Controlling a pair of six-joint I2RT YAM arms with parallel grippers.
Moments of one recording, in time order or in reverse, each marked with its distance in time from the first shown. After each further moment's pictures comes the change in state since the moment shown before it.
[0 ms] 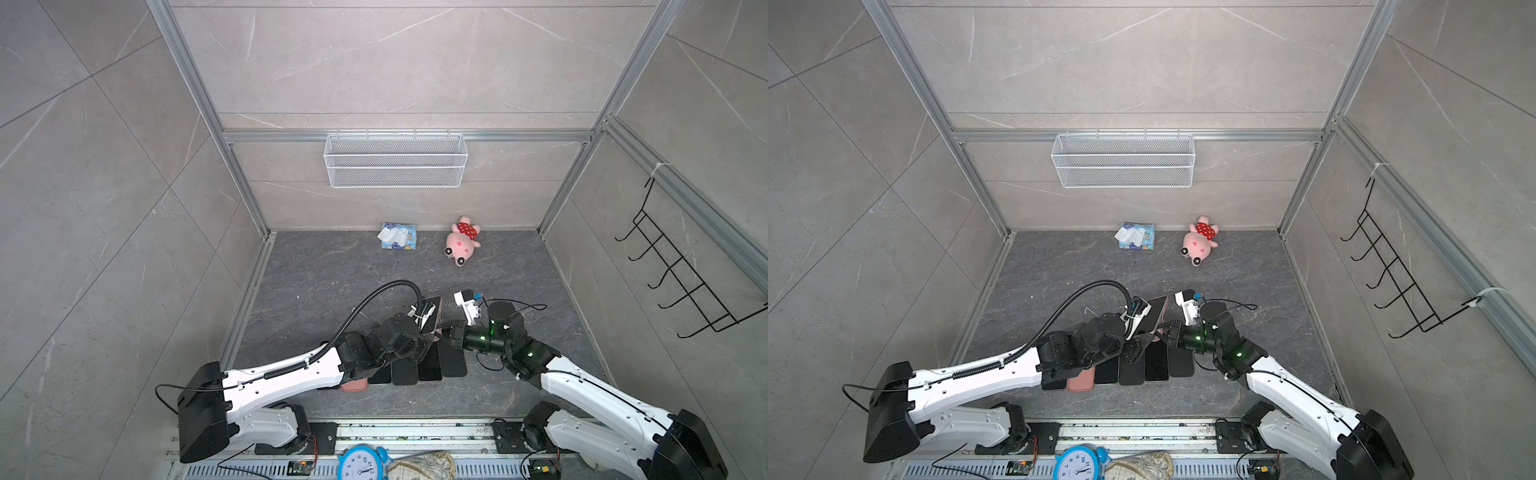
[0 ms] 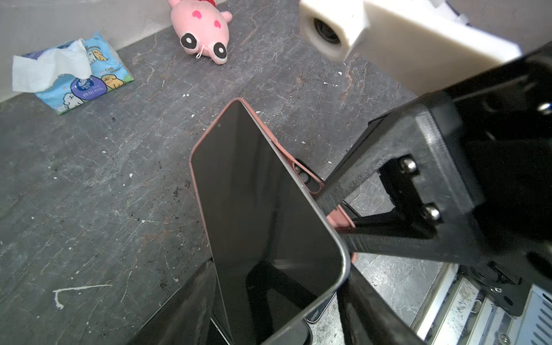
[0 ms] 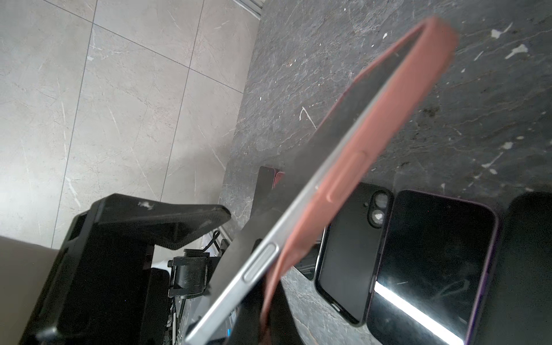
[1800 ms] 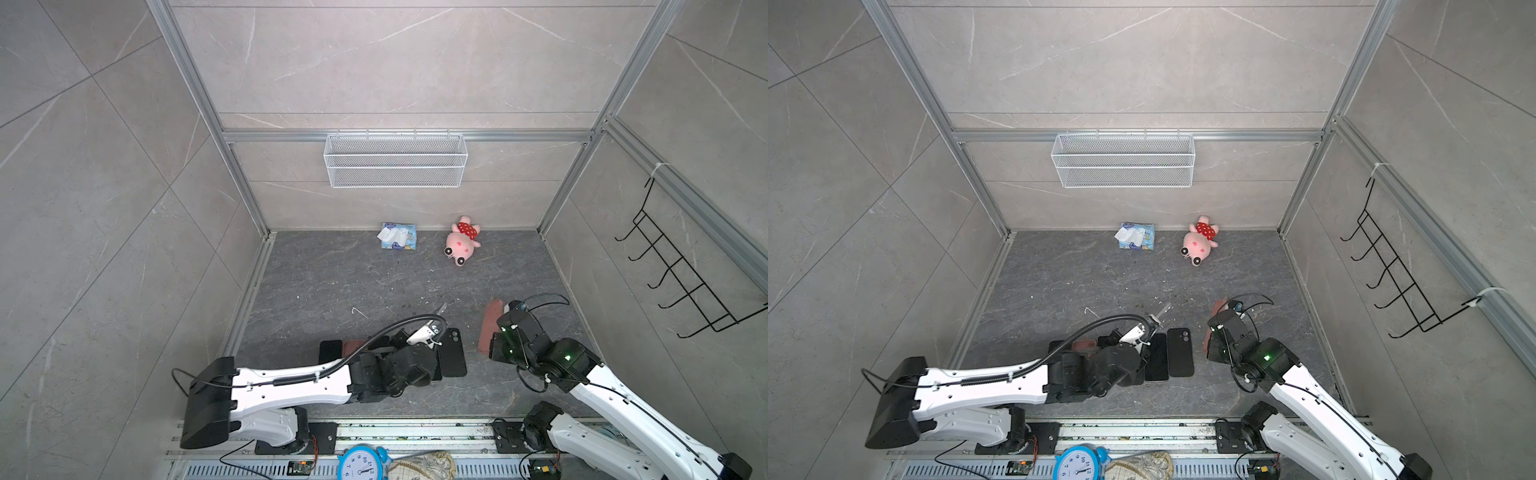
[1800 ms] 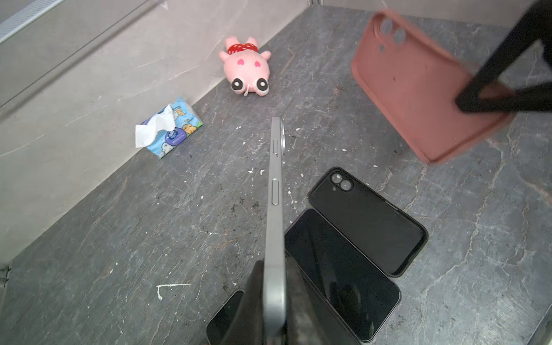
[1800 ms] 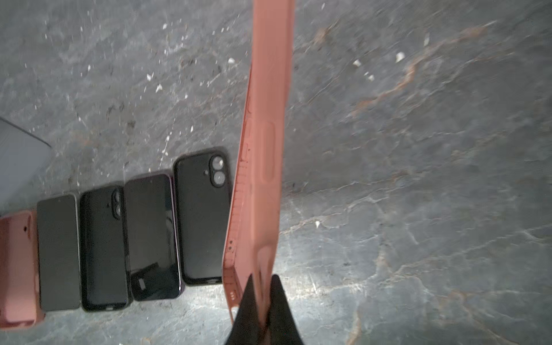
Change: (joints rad) left arm -0.234 0.079 0.024 0.024 -0.431 0.126; right arm 0.002 -0.182 0.269 -1.041 0.805 -0.179
